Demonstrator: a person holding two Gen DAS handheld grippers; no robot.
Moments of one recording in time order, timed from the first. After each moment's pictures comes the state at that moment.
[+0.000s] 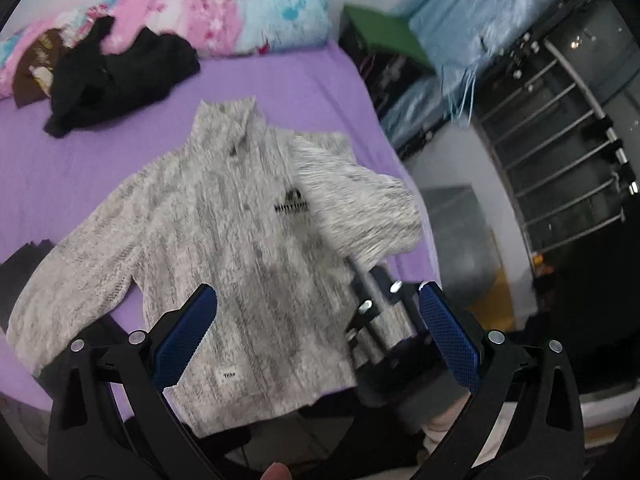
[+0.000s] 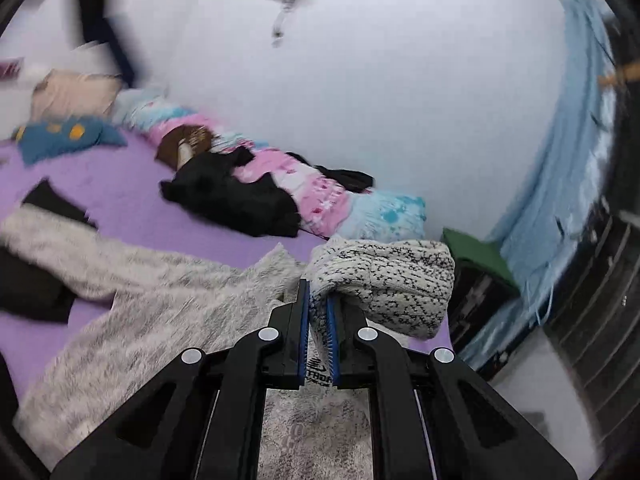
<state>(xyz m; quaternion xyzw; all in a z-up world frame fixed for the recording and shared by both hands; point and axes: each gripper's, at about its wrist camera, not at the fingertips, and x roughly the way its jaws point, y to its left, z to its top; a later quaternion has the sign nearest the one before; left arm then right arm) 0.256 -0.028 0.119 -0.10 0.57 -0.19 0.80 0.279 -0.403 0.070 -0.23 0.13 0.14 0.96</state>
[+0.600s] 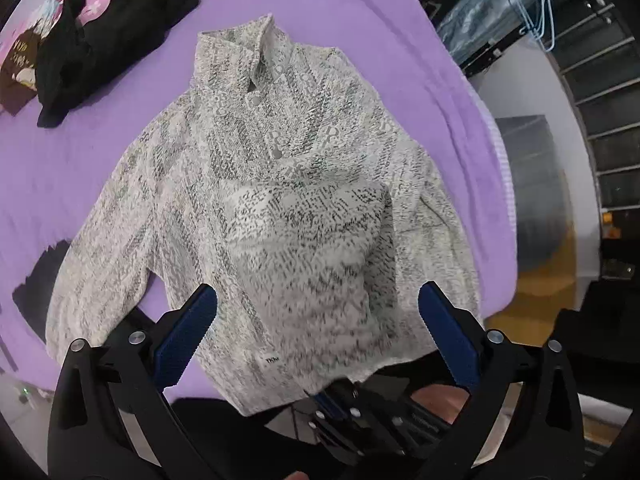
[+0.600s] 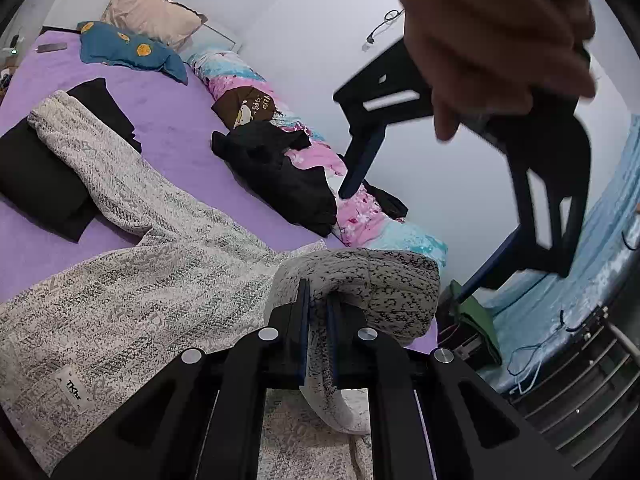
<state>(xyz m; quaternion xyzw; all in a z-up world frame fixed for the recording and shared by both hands) 0.334 -0.078 0.020 0.02 0.69 -0.13 0.72 0.247 -0.330 0.024 -0.38 0.10 0.16 0.91</state>
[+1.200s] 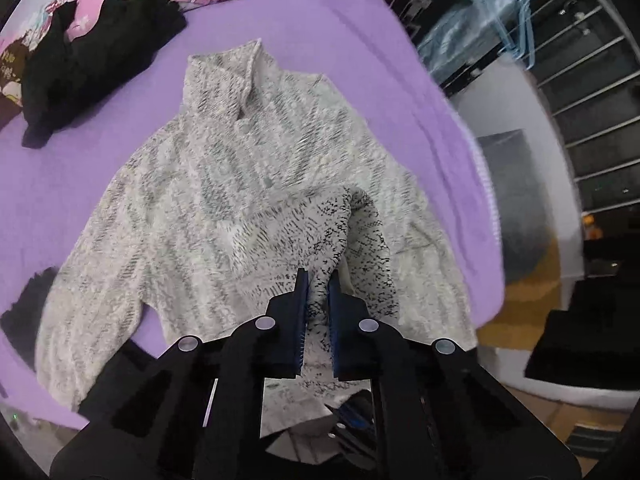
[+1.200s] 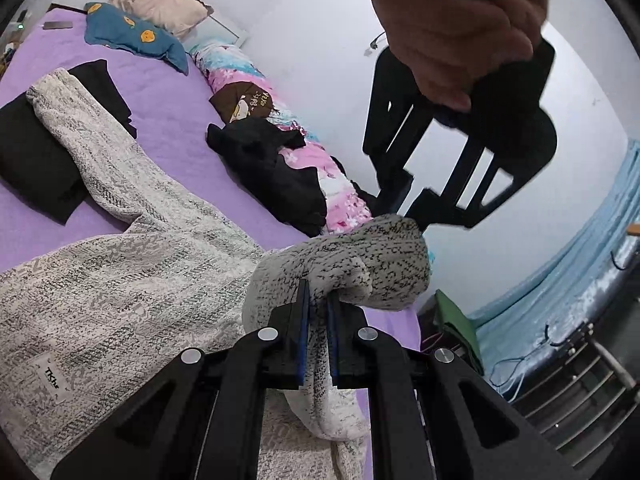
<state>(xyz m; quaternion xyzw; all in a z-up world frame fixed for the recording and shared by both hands) 0.346 -0.052 0.032 -0.02 0.64 -0.18 0.75 0.249 -0.331 0.016 -0.41 0.08 0.14 0.90</state>
